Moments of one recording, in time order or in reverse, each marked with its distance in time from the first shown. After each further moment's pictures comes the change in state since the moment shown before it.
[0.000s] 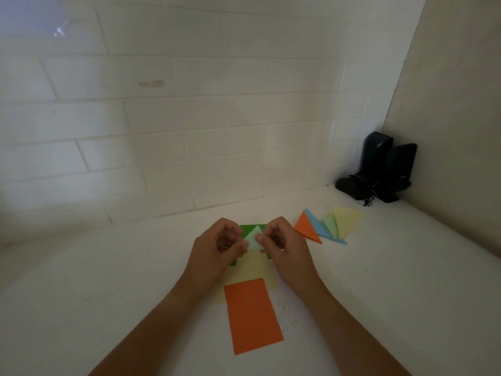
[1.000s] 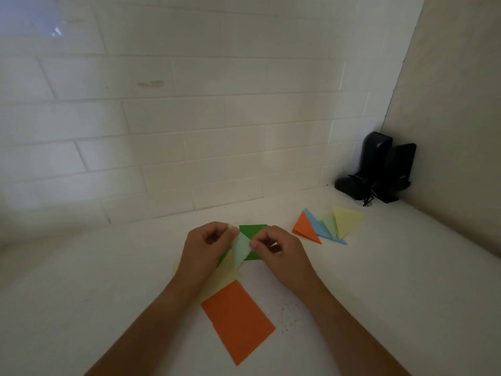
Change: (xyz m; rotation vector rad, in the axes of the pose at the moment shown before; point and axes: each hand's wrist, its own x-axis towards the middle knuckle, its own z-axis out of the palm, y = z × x) left_hand 0.003 0.004 -0.005 -0.093 0.102 -0.062; right_hand -0.002 -0.003 0.000 -0.119 -0.105 -0.044
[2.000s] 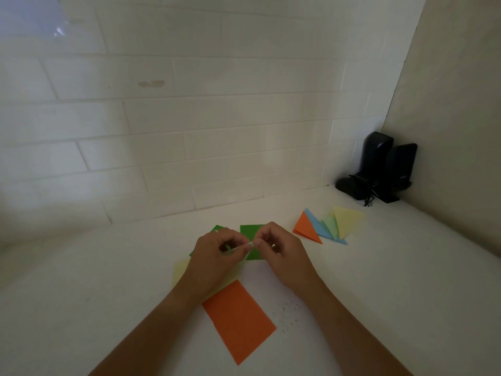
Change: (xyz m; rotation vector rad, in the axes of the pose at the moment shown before) left_hand -0.004 -0.006 0.006 0.288 -0.119 0.188; right_hand -0.001 -0.007 -0.002 0.063 -0.037 -0.014
